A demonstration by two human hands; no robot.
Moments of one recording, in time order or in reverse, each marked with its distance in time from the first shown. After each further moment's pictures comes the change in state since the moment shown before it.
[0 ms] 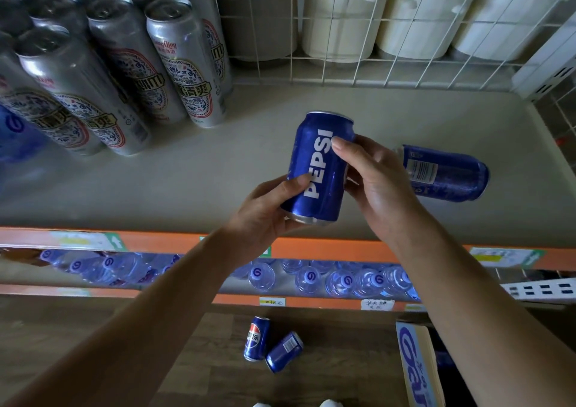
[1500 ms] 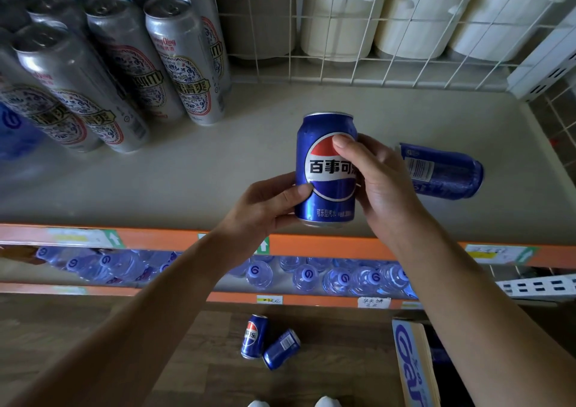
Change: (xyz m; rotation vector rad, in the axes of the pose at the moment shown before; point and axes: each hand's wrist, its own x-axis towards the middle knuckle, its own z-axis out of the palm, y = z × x) left_hand -0.013 0.001 0.000 0.152 -0.022 0.095; right_hand -0.007 -0.003 0.002 -0.025 0.039 -0.033
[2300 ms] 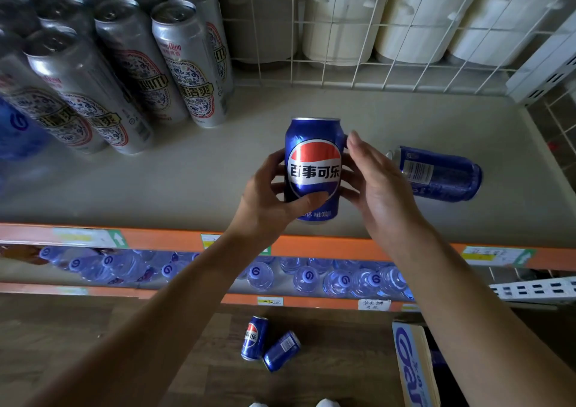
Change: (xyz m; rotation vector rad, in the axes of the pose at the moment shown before) left_hand 0.007 0.006 0.014 0.330 0.325 0.206; right_hand -0.008 -0.002 0.003 0.008 0.007 0.080
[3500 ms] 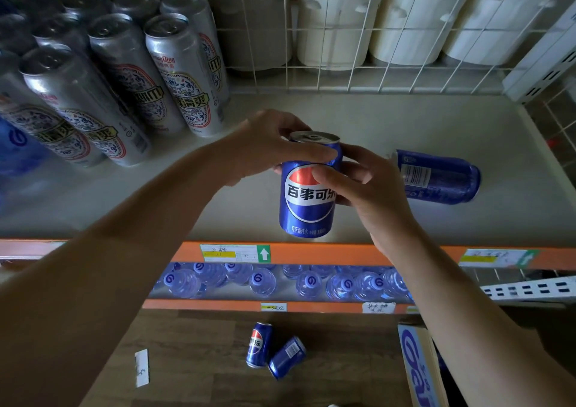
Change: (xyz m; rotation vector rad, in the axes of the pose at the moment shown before) left_hand 0.059 0.073 -0.018 0.491 -0.352 -0.107; right_hand 0.006 0.004 -0.004 -0.160 -0.010 -0.164
